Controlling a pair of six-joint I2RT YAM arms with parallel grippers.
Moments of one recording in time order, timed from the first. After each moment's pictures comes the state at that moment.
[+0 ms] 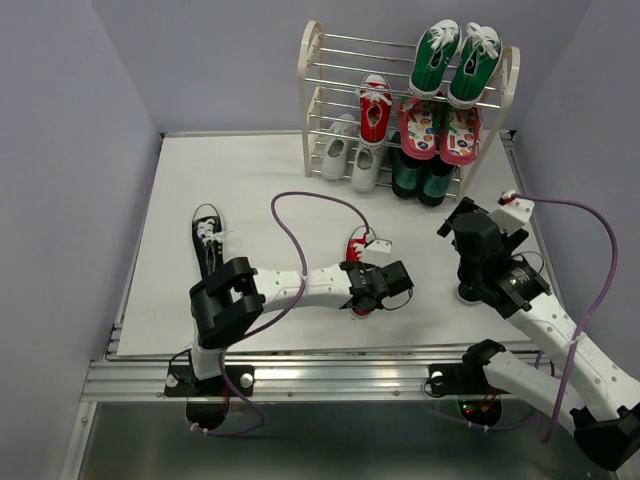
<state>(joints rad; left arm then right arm) -1.24 1.86 1.33 -0.65 -0.47 -0.91 0.54 0.82 0.85 -0.57 0.91 0.69</state>
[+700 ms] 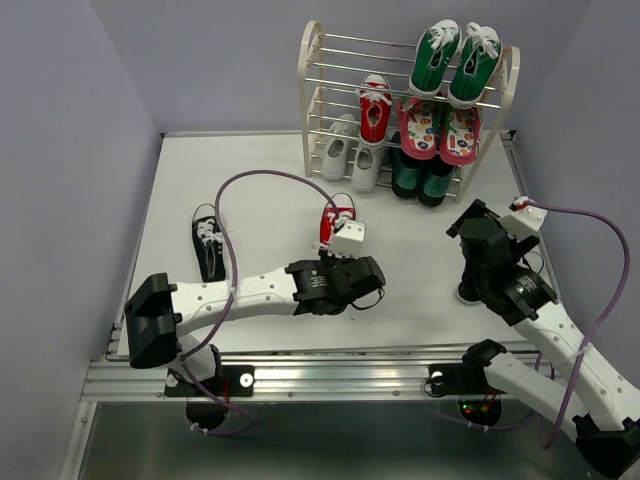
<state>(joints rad) -1.27 1.51 1.20 -0.73 -0.76 -0.82 0.54 0.76 0.83 -0.57 1.00 0.69</state>
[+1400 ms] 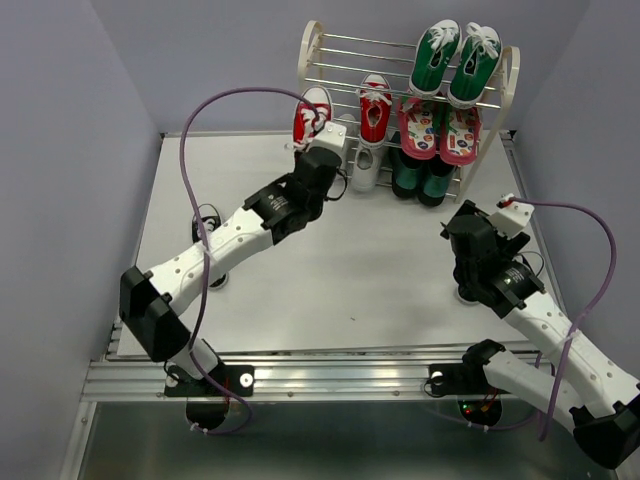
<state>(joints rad) -0.86 1.49 1.44 -0.46 -0.67 -0.11 0.54 0.83 0.82 -0.56 1.01 0.69</state>
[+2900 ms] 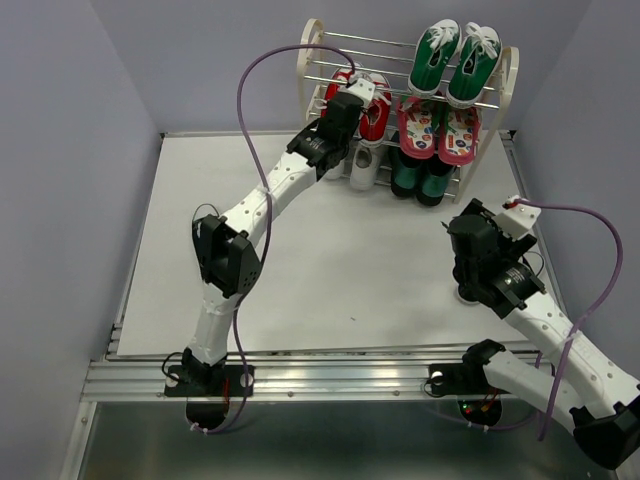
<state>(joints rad) -0.68 2.12 2.20 -0.51 -0.49 0.13 0.54 0.83 0.82 -0.55 1.11 0.69</state>
